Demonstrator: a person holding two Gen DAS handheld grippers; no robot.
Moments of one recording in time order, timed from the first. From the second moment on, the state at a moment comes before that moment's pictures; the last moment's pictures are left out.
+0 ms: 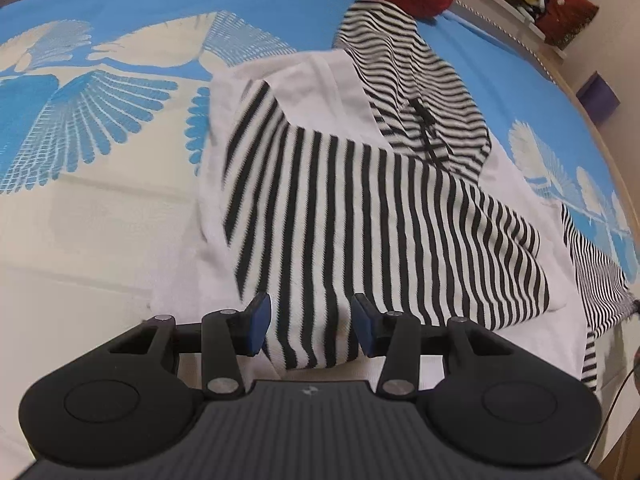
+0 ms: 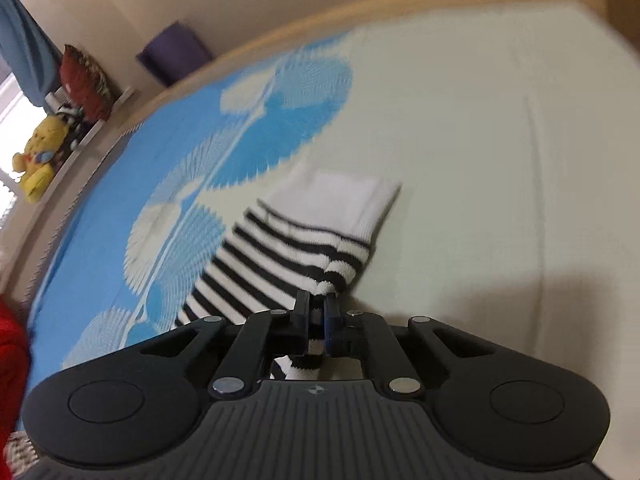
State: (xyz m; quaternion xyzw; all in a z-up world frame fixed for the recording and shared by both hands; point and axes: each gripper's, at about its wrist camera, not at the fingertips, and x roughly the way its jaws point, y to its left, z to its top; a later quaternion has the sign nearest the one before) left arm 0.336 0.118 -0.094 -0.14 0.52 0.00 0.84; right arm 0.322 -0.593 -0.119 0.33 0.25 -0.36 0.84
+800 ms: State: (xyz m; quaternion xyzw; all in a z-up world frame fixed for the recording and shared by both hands) left arm 0.325 0.196 -0.076 -0.30 0.48 0.03 0.82; right arm 0.305 -0.180 -0.061 0.14 0.43 0.09 0.89
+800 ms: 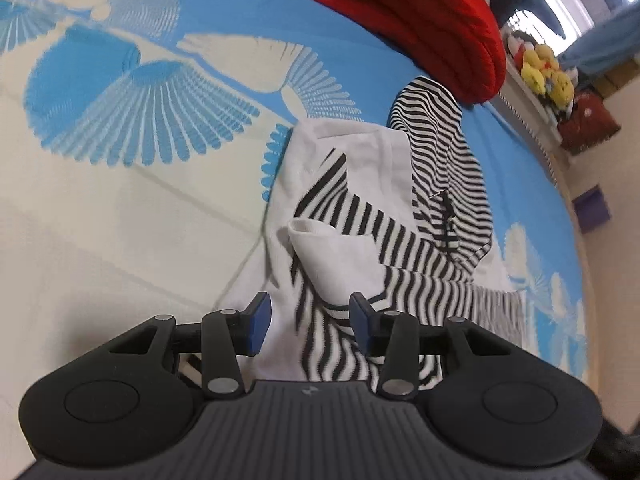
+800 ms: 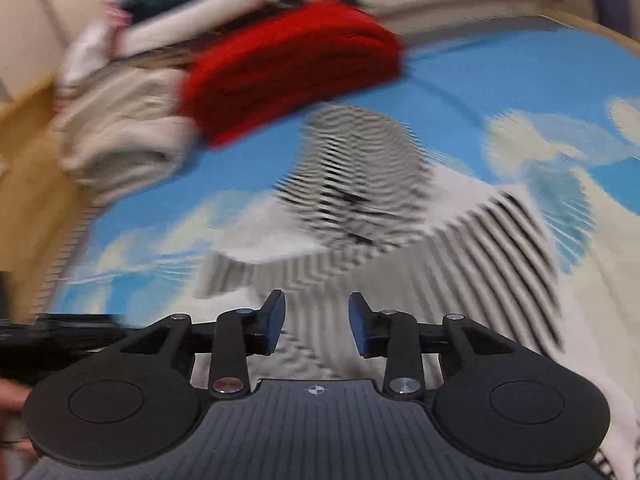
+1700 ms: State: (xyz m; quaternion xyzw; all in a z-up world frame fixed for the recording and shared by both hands) left arm 0.358 0.124 -0.047 -0.23 0.37 0.03 0.90; right arm 0.346 -0.227 -0.092 0.22 0.52 0.01 0.82
